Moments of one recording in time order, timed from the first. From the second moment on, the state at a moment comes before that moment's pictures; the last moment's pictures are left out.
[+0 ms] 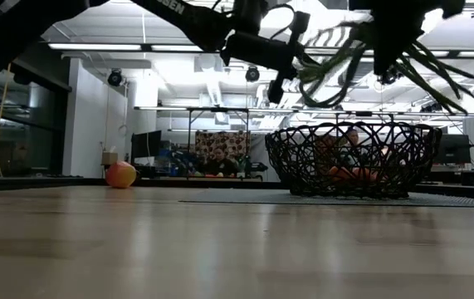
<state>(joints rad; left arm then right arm) 0.49 2.14 1.81 0.14 0.22 -0.89 -0.12 1.22 1.25 -1.28 0.15 -0.37</state>
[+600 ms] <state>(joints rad) 0.52 2.15 1.81 -0.04 0.14 -0.90 -0.19 1.38 1.19 -1.27 0.24 -0.96</state>
